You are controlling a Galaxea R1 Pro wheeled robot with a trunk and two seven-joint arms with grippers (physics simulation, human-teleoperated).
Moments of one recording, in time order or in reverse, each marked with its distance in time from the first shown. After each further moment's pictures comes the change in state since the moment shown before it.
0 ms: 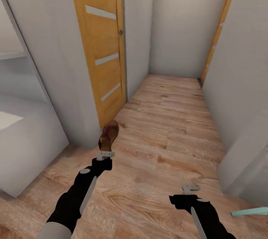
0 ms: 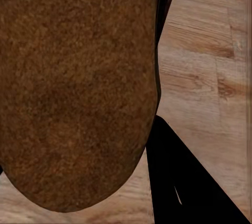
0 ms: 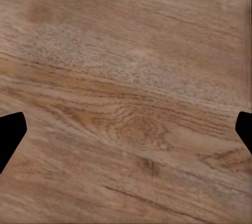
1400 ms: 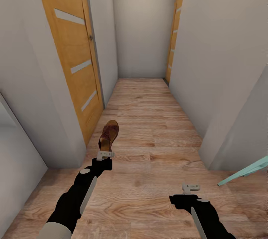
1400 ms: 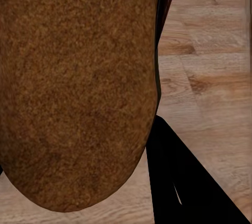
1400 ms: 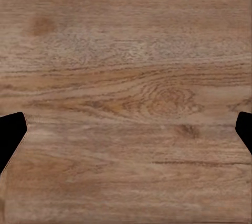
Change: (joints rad) left arm 0.000 0.000 0.000 0.000 0.001 0.001 -0.001; right arm 0.000 0.000 0.000 0.000 0.000 0.000 0.000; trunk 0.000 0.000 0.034
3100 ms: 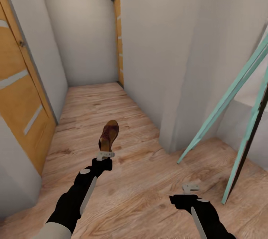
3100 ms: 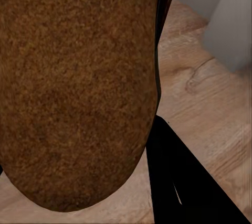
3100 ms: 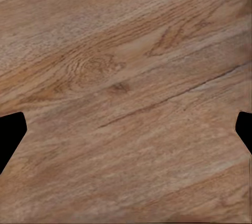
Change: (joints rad) left arm 0.002 0.000 0.000 0.000 -0.001 -0.004 -0.002; right arm 0.000 0.000 -0.001 0.000 0.000 0.001 0.000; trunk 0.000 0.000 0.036
